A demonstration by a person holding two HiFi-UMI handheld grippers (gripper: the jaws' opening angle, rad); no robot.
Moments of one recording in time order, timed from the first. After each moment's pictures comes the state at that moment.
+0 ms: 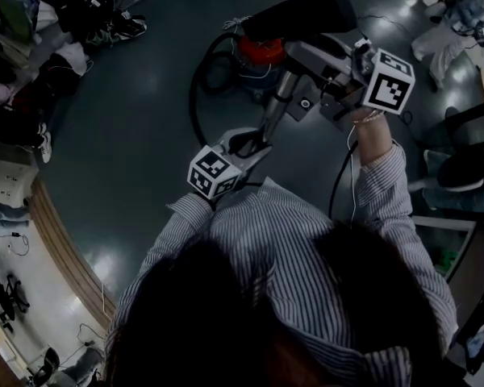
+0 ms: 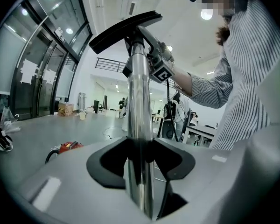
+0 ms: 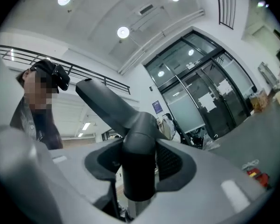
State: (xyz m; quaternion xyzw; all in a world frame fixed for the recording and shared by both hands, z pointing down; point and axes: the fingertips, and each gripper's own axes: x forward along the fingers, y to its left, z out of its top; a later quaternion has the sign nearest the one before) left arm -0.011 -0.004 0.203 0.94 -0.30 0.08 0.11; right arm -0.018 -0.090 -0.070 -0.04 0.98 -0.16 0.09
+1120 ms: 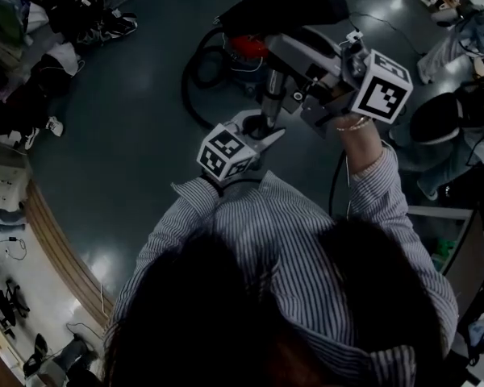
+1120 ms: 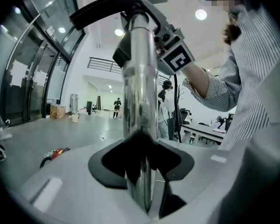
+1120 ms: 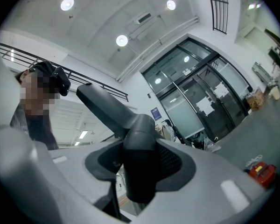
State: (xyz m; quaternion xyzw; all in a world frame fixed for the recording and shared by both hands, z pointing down) left arm 0.035 -0.024 0.177 0.96 -0.26 0.09 0.09; right arm -0.030 -0.061 -0.099 -0.06 0.97 -0.18 0.14
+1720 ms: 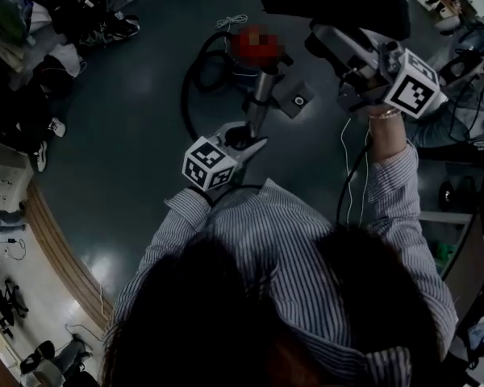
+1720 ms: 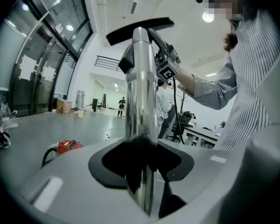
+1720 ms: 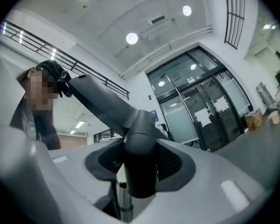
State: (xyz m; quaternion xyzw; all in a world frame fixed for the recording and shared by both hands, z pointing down) left arm -0.012 -0.013 0.188 0.95 -0.28 0.08 0.13; right arm 0.016 -0.090 -0.113 -0.07 0.99 -0.10 0.10
